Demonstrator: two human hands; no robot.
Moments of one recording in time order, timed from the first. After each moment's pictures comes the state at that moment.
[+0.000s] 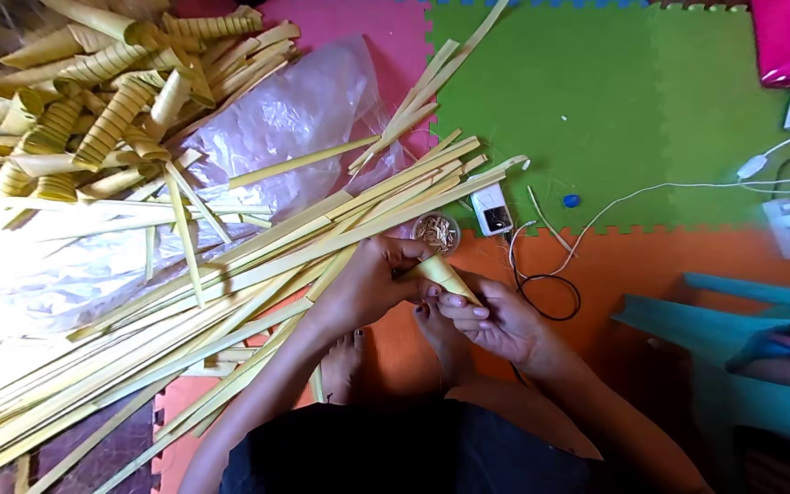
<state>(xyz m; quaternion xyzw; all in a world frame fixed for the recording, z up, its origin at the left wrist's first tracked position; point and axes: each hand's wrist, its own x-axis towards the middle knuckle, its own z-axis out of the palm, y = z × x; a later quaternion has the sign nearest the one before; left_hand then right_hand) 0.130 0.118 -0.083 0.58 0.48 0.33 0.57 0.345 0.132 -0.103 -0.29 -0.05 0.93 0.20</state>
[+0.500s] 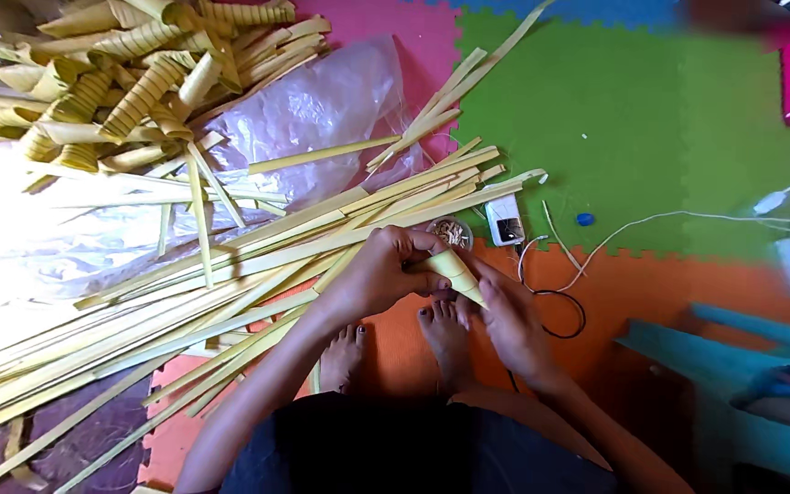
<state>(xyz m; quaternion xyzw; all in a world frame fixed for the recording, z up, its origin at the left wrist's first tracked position) 0.124 0.119 -0.080 0.56 0.46 0.37 0.58 0.348 0.119 -0.115 -0.35 -0.56 0.67 0.34</state>
